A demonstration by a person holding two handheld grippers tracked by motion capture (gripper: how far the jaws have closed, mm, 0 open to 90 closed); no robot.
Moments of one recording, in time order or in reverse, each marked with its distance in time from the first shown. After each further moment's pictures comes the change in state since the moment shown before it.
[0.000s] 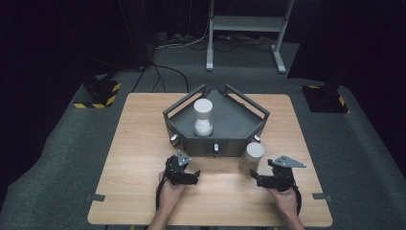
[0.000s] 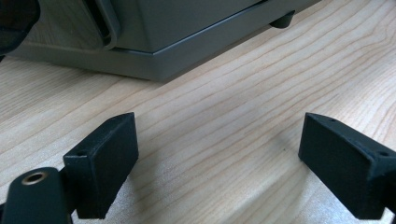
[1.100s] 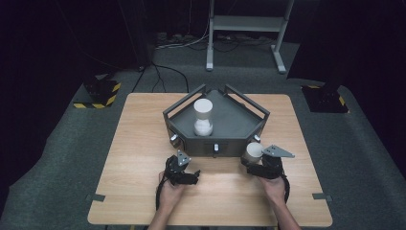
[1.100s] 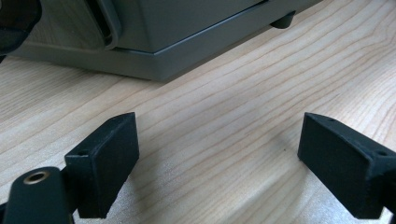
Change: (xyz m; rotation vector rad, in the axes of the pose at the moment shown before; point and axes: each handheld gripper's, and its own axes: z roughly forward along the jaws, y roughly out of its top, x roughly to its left) left arm 0.000 0.000 0.000 0.000 0.001 -0.002; right arm 0.015 0.021 0.027 -0.068 0.000 -0.023
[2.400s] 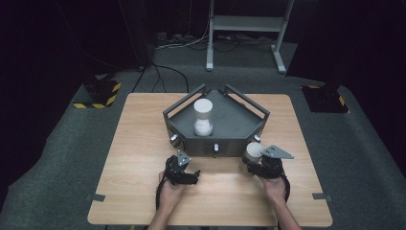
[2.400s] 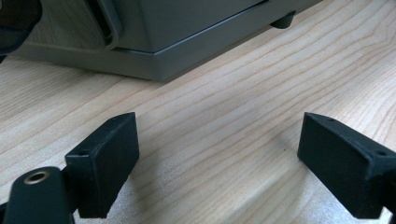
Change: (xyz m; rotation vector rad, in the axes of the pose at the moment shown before) left arm 0.000 0.000 0.000 0.000 0.001 0.000; right arm 0.006 -0.002 -0.002 -0.019 -0.030 -0.064
